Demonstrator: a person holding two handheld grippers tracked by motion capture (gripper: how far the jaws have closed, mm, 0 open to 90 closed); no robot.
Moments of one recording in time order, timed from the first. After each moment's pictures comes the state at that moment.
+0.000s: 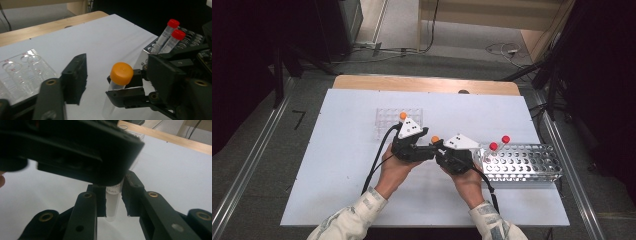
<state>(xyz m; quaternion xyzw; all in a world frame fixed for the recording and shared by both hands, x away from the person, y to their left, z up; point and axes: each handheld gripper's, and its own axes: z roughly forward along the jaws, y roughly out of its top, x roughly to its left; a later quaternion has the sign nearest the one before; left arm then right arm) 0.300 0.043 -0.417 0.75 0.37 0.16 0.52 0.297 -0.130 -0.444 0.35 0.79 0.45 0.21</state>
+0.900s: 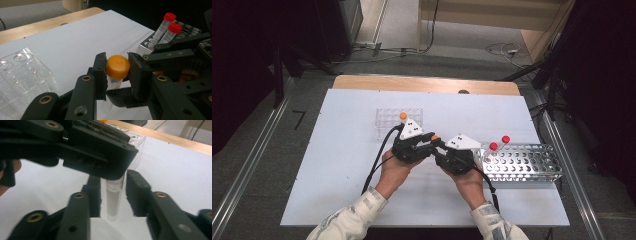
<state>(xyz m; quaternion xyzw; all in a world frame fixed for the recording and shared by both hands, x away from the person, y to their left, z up) 0.299 0.044 -0.417 0.76 0.36 0.16 0.52 0.294 -0.133 -0.441 0.35 0.79 0.46 0.20</state>
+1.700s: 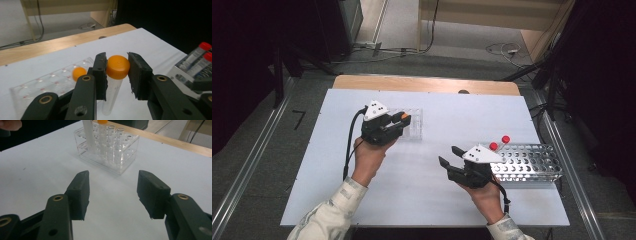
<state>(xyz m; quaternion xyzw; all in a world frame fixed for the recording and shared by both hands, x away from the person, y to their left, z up) 0.313 0.117 -0.382 0.70 0.44 0.22 0.52 0.261 -0.172 -0.430 0.34 0.79 0.47 0.20</state>
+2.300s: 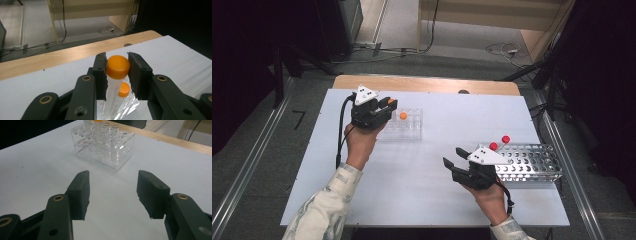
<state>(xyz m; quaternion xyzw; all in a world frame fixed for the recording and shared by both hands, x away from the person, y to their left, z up) 0.343 0.138 -0.376 0.68 0.47 0.27 0.50 0.259 -0.182 -0.432 0.35 0.79 0.47 0.20</state>
